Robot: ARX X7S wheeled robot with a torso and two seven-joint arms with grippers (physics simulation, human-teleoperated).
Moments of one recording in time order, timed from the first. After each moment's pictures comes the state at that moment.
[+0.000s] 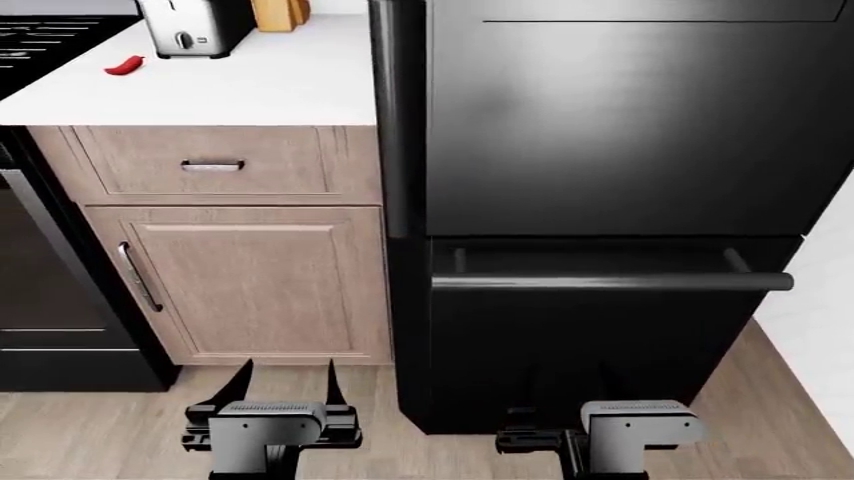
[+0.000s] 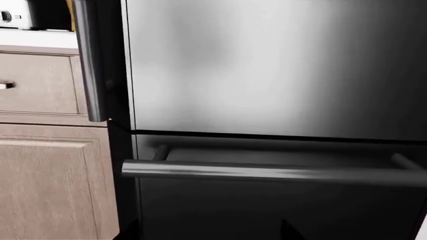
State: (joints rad) left arm -0.01 -0.18 0.22 -0.01 -0.16 0.06 -0.22; right arm -0.01 0.18 -0.20 -0.03 0.13 0.00 0.22
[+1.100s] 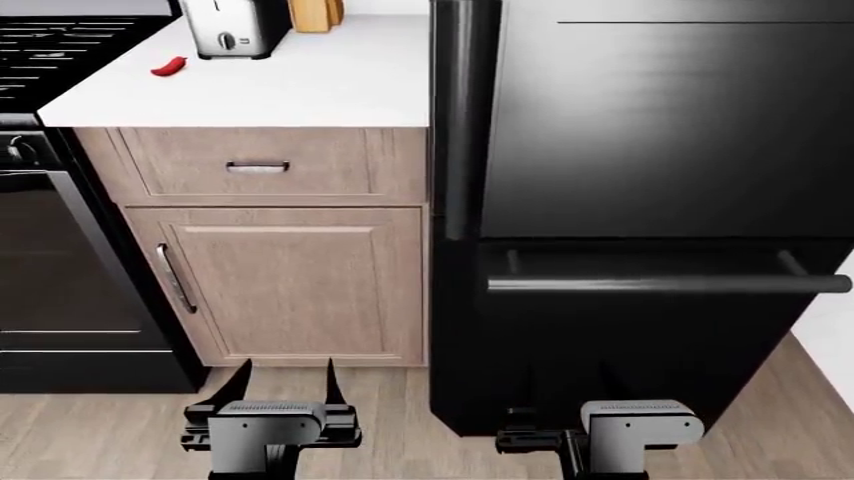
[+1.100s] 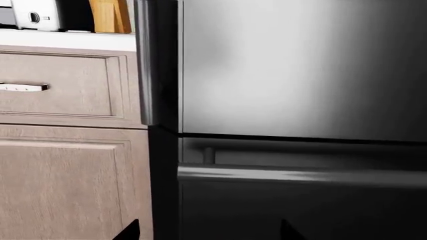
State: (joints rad) left arm -0.01 -0.20 0.25 -0.01 -0.18 0.07 -0.25; right arm 0.00 0.21 -0.23 -0.02 0.15 -0.01 0.24
